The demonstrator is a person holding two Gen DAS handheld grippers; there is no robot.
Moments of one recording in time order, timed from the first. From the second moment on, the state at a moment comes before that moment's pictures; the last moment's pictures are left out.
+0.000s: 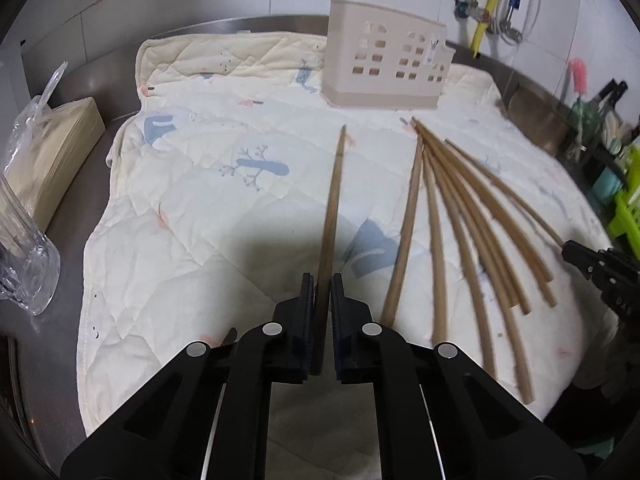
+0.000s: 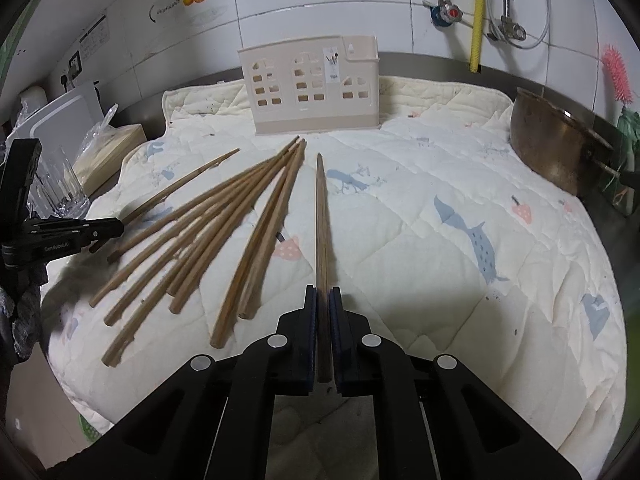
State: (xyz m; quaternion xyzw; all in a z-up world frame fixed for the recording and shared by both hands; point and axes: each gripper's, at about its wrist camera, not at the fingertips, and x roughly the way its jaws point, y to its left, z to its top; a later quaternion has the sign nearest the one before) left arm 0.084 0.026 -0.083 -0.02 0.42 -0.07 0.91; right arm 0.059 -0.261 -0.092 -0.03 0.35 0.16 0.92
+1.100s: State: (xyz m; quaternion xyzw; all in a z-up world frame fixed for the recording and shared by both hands) left arm 0.139 -0.013 0.095 0.00 0.30 -0.13 0.94; right arm 0.178 -0.259 0.110 -0.03 0.27 0.20 0.94
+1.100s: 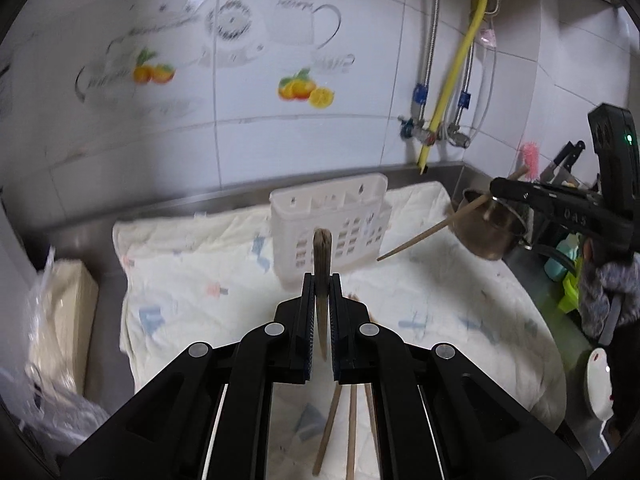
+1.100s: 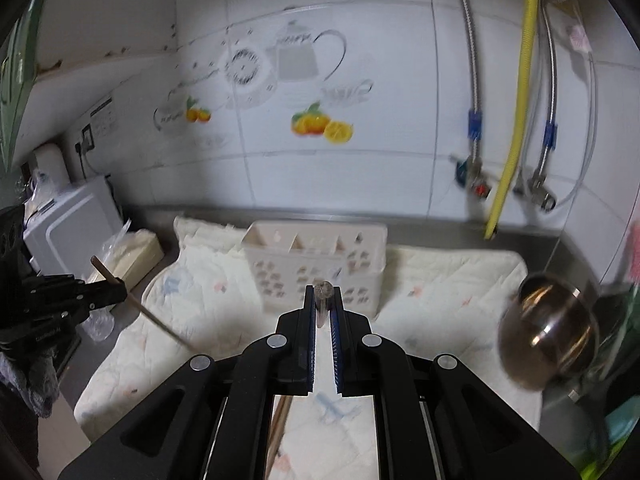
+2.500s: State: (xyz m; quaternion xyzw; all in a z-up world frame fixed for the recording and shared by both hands) left arm 0.292 -0.017 0.114 -0.01 0.31 -0.08 0.95; right arm 0.306 -0.242 0.111 -0.07 0.33 0.16 0.93
